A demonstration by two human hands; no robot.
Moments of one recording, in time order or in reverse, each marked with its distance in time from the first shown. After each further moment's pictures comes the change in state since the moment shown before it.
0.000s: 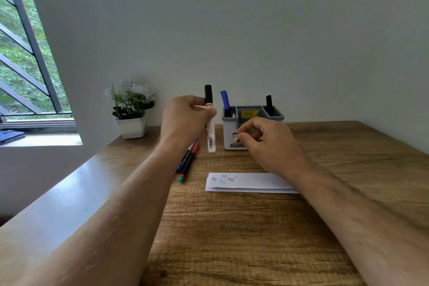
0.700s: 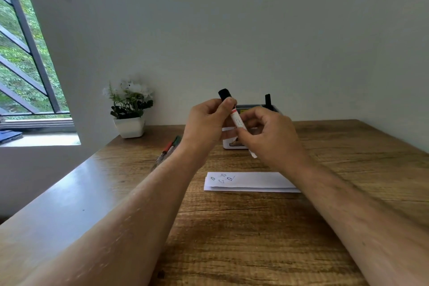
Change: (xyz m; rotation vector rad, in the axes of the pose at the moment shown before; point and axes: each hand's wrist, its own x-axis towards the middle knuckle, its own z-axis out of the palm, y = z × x) left_hand -0.023 0.009 0.030 -0.479 -0.235 -0.014; right_hand -0.002 -0.013 -0.006 0.143 0.086 -0.031
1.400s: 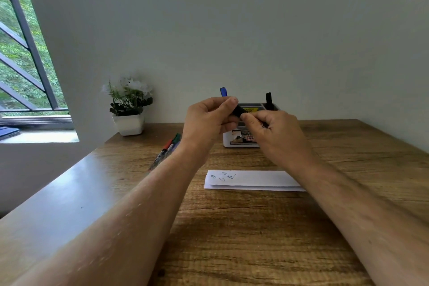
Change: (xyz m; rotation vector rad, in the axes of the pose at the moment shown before) left_hand 0.002 -0.005 -0.003 -0.117 0.020 0.014; right_hand 0.003 0.008 -0.004 -0.142 0.014 0.004
